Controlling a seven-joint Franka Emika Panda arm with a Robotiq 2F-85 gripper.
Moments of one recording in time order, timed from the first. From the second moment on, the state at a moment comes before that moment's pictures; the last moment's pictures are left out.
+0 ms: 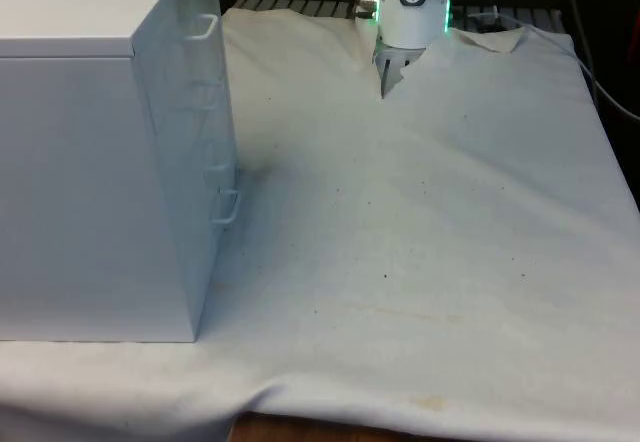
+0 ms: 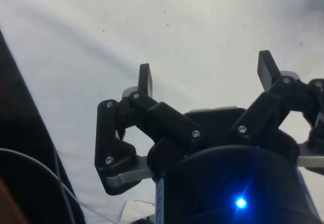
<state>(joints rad) 0.80 0.28 -0.85 -1.76 0.19 2.00 -0.13</state>
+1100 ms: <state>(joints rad) 0.75 0.50 -0.90 -1.53 0.17 1.92 -0.21</state>
